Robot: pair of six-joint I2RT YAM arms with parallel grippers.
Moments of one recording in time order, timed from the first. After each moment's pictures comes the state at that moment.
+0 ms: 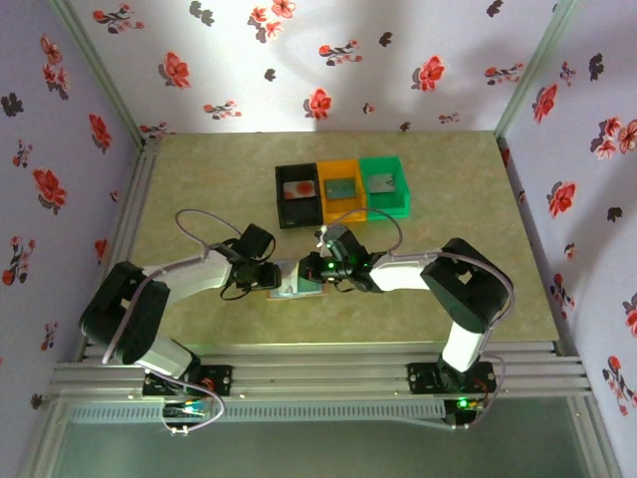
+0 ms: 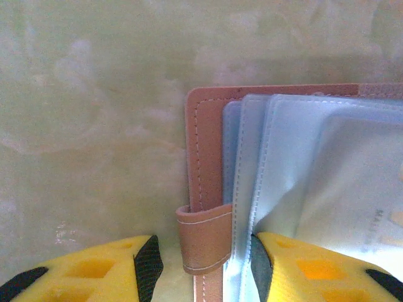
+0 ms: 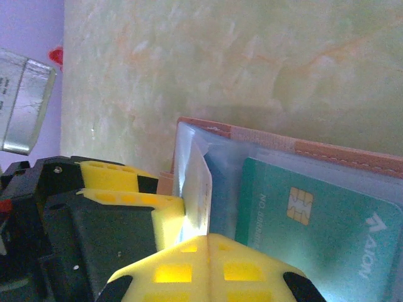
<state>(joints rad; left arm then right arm) -0.62 1.53 0.73 -0.43 0.05 -0.62 0.83 1.76 0.79 0.29 -0.38 0.92</state>
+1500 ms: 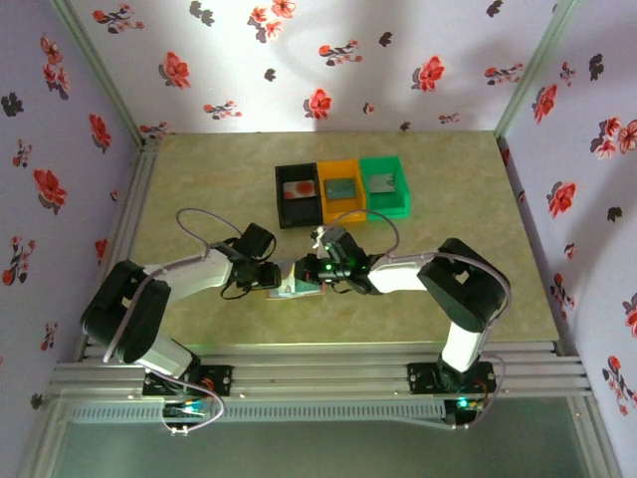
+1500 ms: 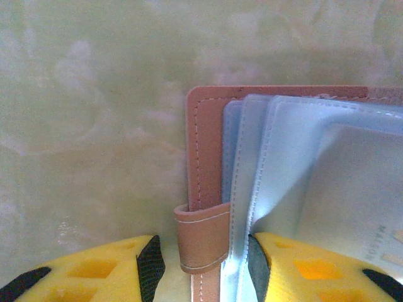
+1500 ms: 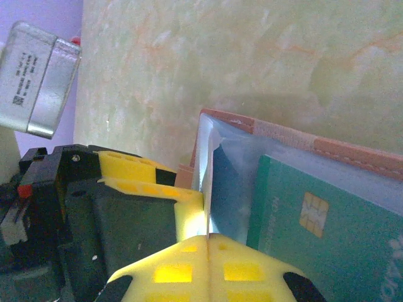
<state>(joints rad) -0.62 1.53 0.74 -0.44 0.05 -0.62 0.85 1.76 0.79 0.34 -0.40 0.92</state>
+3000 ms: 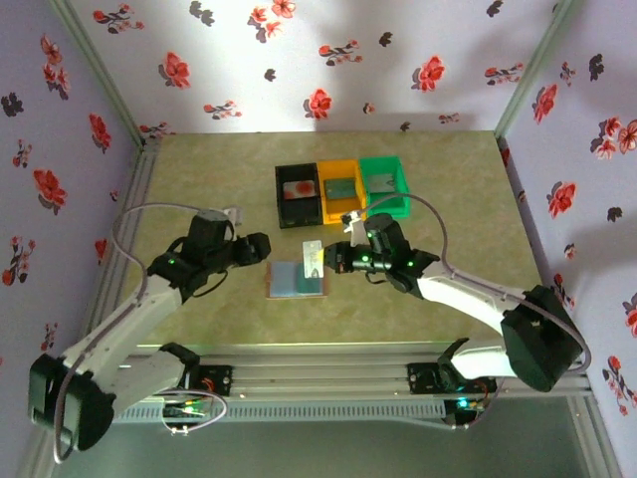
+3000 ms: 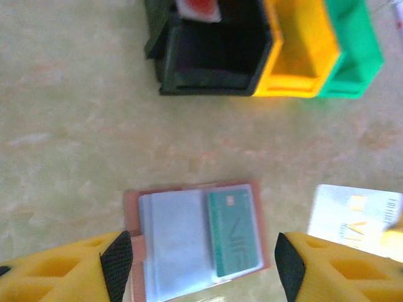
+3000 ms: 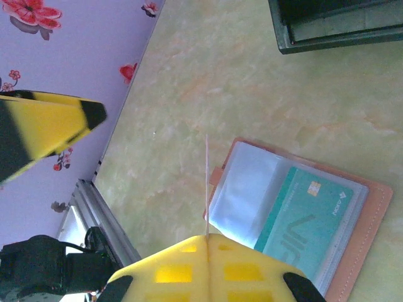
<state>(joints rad) -0.51 0.99 0.75 -0.45 0.14 -0.58 0.71 1.30 0.69 0.08 -0.46 0.68</state>
